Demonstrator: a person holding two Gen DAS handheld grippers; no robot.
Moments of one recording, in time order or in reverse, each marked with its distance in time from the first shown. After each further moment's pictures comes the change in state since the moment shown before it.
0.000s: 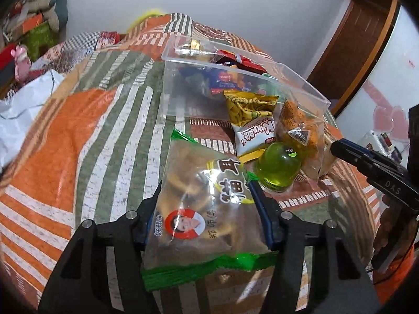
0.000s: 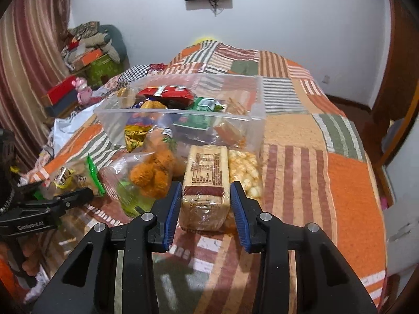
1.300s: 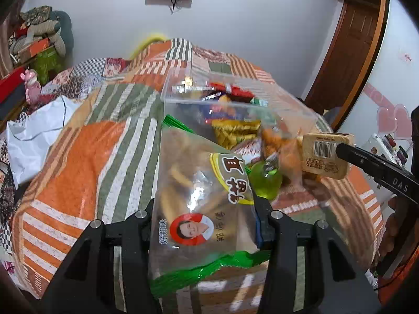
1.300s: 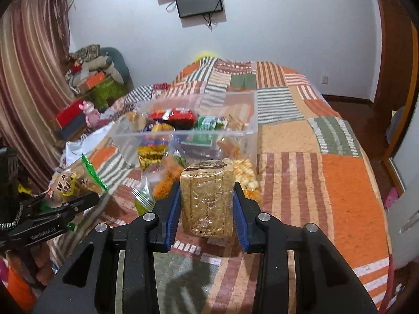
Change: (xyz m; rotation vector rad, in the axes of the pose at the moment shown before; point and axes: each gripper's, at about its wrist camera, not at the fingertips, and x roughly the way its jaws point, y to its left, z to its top) left arm -0.037 -0.028 0.010 0.062 -0.123 0.073; right arm -0.034 -0.005 0.006 0.069 -0.095 0.050
